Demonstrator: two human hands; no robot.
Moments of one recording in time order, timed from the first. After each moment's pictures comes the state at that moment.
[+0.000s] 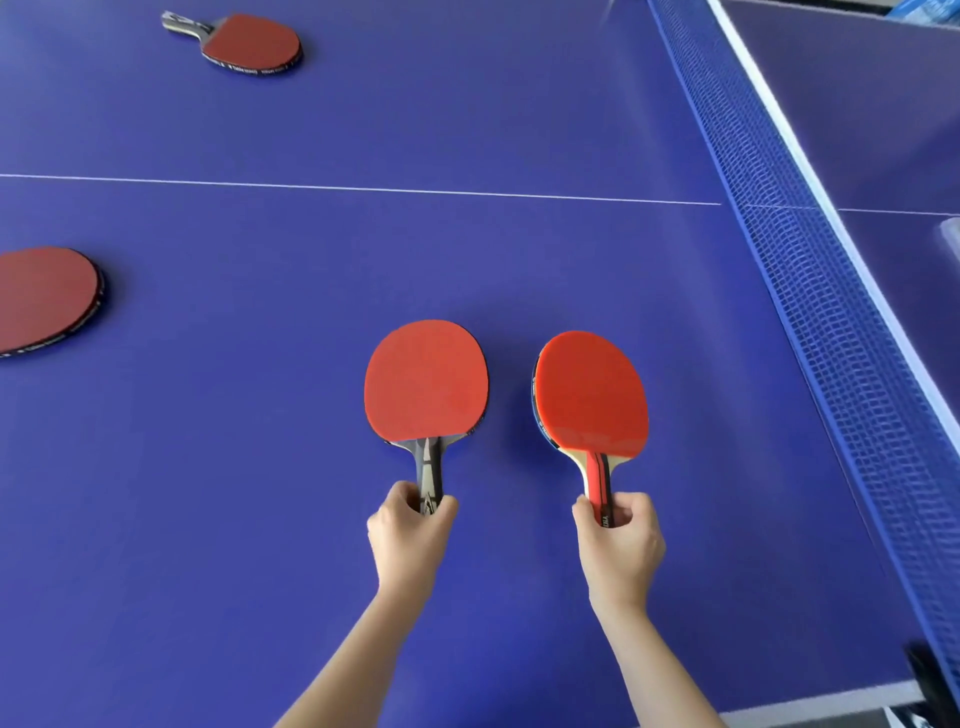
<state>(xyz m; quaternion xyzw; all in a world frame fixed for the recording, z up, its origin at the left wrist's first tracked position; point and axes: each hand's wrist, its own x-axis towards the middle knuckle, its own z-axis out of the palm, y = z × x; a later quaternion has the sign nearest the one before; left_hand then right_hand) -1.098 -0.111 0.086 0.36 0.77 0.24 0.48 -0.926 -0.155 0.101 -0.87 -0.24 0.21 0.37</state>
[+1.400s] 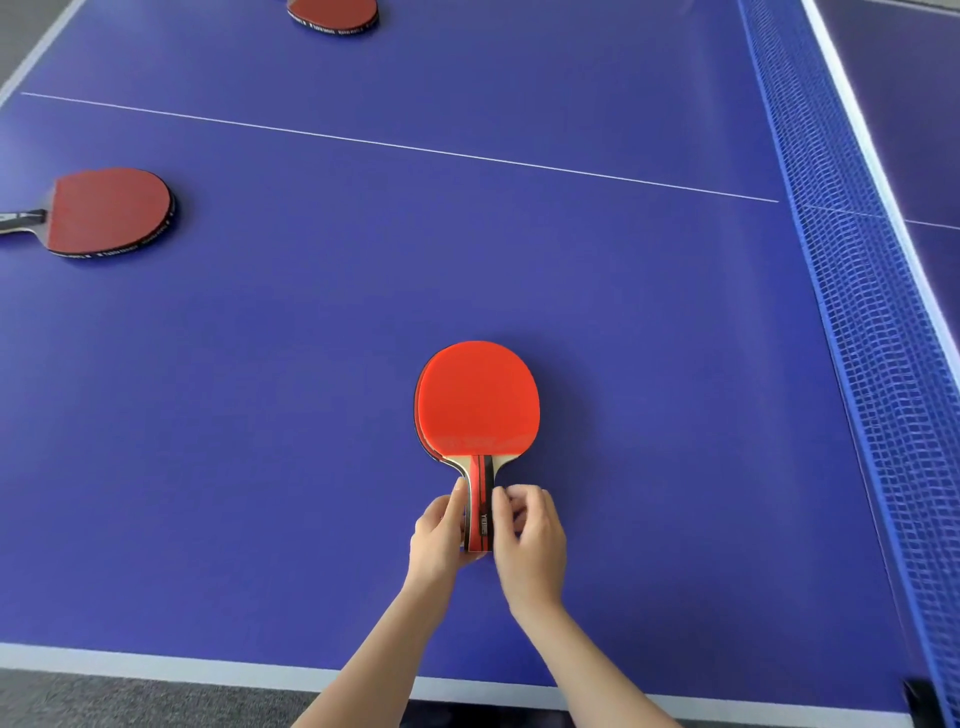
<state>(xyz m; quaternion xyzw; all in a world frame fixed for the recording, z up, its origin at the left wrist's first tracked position) -1.063 -0.194 0.056 0.18 0.66 0.29 0.67 -0.966 -0.204 0.056 -0.77 -0.46 0.30 0.32</state>
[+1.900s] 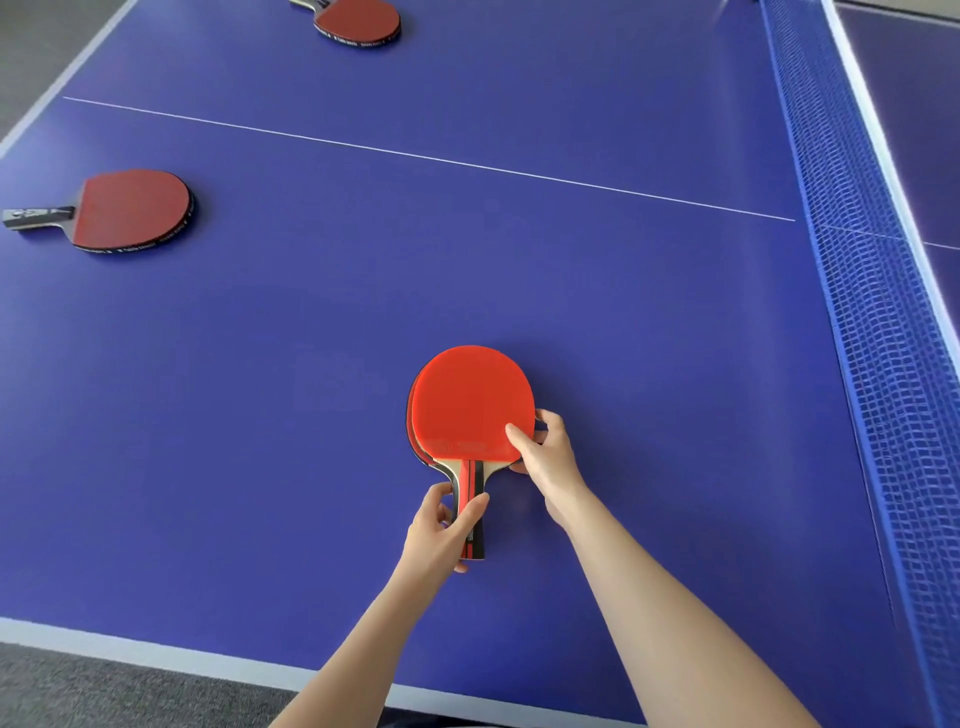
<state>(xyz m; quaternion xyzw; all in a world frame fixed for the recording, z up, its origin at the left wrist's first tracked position) -1.052 -0.183 0.066 0.31 0.69 0.23 0.61 -0.913 -0.096 0.061 -0.69 -0.31 0.58 0.29</state>
